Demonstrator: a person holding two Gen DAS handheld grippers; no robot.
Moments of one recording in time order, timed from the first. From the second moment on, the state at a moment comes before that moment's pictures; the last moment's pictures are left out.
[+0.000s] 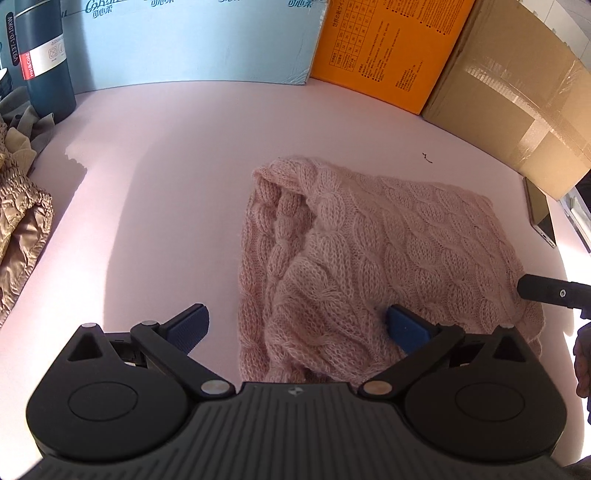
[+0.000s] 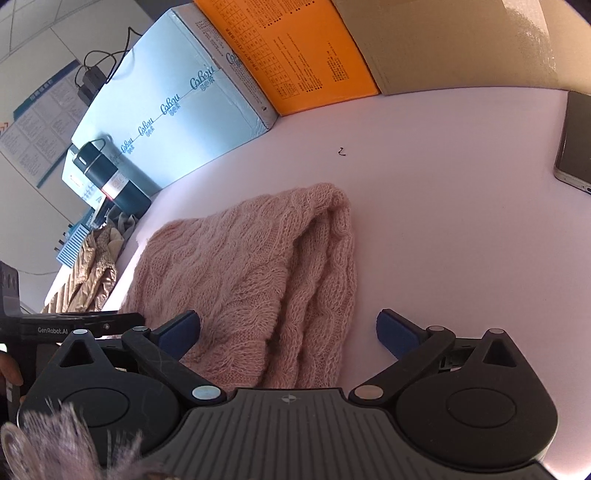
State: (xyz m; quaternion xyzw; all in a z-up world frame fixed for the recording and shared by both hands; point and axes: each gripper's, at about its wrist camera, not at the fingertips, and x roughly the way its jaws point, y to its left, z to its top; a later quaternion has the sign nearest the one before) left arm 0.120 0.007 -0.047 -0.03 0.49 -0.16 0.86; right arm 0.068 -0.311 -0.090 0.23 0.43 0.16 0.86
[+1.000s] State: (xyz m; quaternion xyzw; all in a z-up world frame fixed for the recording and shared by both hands) left arm 0.141 0.008 -0.065 -0.08 0.48 -0.20 0.85; right arm 0.091 -0.318 -0.105 0.32 0.41 0.20 0.83
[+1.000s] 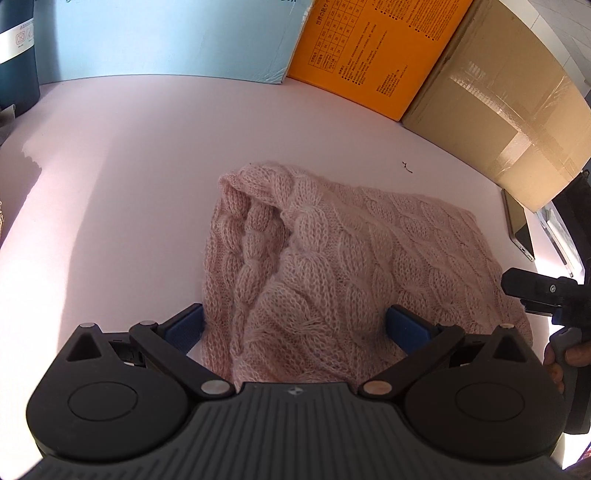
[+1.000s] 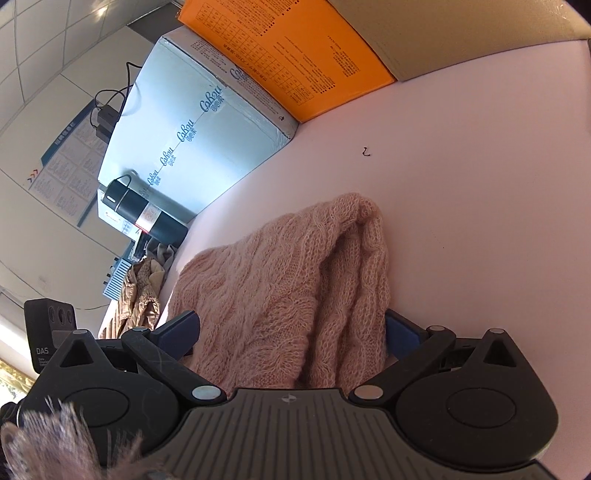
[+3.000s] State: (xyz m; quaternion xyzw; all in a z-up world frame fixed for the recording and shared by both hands) left arm 0.069 0.302 -0.032 -0.13 0.35 0.33 0.87; right arm 0.249 0.117 -0.062 0.07 0.40 0.50 0.77
